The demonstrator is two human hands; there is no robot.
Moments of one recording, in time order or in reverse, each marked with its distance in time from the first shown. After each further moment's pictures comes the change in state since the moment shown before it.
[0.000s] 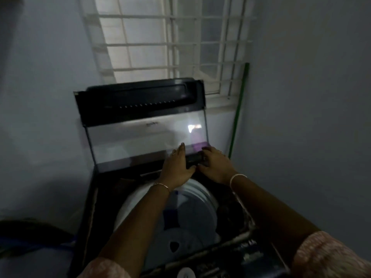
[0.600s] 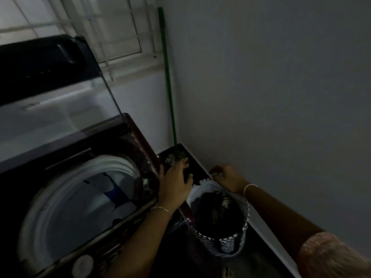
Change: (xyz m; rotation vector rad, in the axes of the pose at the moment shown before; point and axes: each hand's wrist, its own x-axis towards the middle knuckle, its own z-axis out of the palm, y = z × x) left_hand -0.067 0.160 0.235 -0.068 -0.150 0.088; right_hand -0.204 0.275 -0.007 0.336 -0.217 0.508
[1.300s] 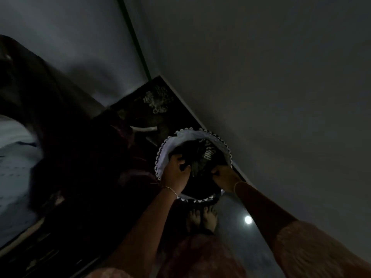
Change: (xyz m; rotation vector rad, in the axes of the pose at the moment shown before) left_hand 0.039 -0.032 0.247 -0.325 -0.263 -0.635; right_hand 0.059 0.240 0.113 0.143 -0.336 0.476
